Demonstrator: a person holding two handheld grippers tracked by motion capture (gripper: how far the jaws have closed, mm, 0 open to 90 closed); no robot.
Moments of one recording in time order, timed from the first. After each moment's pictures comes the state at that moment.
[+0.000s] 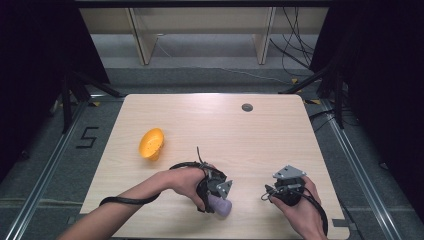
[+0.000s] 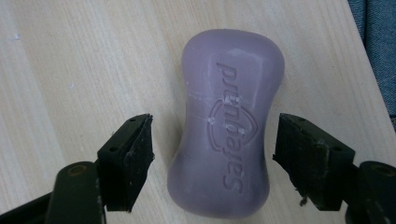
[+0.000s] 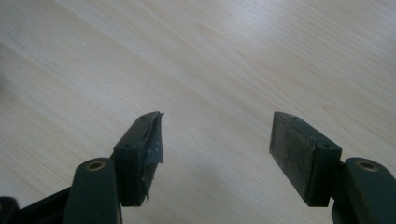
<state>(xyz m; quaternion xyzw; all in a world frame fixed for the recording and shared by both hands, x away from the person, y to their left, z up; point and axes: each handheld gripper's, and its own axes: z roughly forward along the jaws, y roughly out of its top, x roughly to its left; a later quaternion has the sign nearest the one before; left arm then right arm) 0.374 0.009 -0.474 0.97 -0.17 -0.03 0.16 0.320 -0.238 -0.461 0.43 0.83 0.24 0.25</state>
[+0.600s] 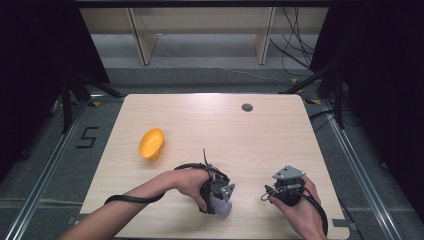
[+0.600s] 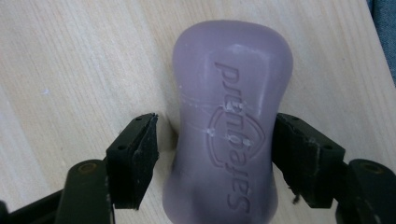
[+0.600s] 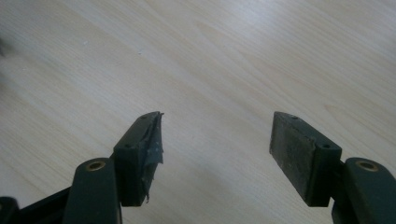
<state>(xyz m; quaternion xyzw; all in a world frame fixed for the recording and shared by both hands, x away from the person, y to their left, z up) 0.375 0.000 -0.482 0.97 -0.18 -0.04 0.13 0.320 -0.237 -0.461 0.43 0.84 0.24 0.25</state>
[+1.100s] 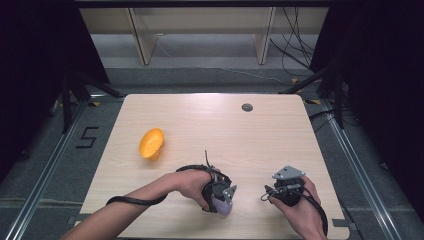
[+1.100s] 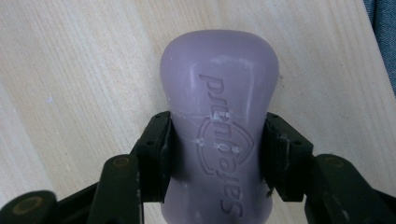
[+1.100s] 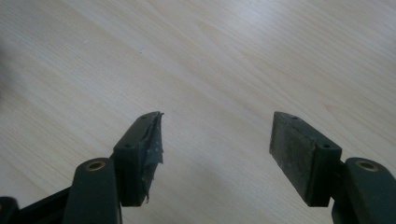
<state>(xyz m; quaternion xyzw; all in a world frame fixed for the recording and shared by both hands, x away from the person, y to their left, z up) 0.367 -0.003 -0.479 0.98 -0.18 -0.02 0.12 0.319 -0.236 -0.460 0.43 0.83 0.24 0.24</state>
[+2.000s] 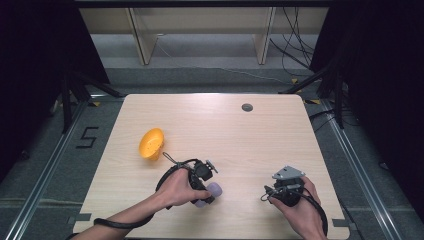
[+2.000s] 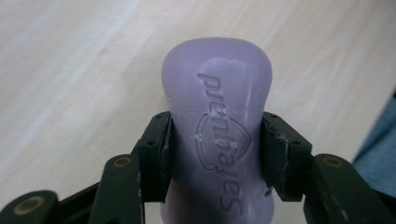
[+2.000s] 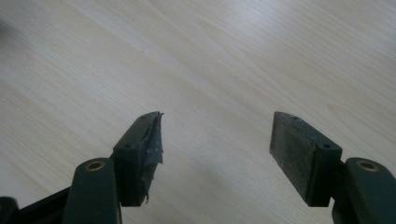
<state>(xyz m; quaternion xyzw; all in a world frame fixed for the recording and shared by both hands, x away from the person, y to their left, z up) 0.374 0.050 -0.460 0.93 0.32 -0.03 0.18 0.319 -0.236 -0.461 0.43 0.84 0.24 0.24</state>
